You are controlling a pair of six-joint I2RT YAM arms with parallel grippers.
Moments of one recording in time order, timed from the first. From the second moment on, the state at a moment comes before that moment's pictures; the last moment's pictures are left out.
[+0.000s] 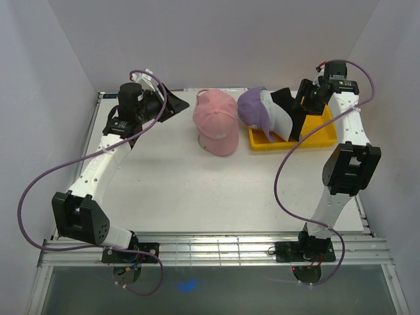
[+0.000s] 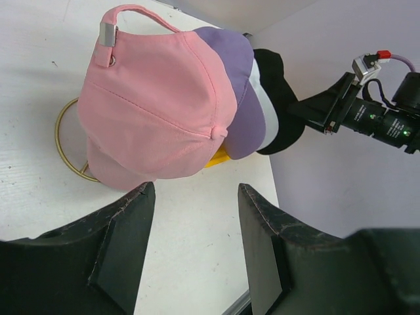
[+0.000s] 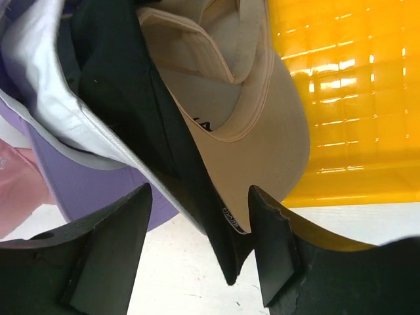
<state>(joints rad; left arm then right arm) -0.24 1.43 1.34 -0.21 0.39 -0.73 -0.09 1.92 1.93 -0.89 -0.25 0.20</state>
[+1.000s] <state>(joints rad) -0.24 1.38 1.27 -0.25 0.43 -0.70 -0.08 1.85 1.86 -0.92 0.06 0.19</state>
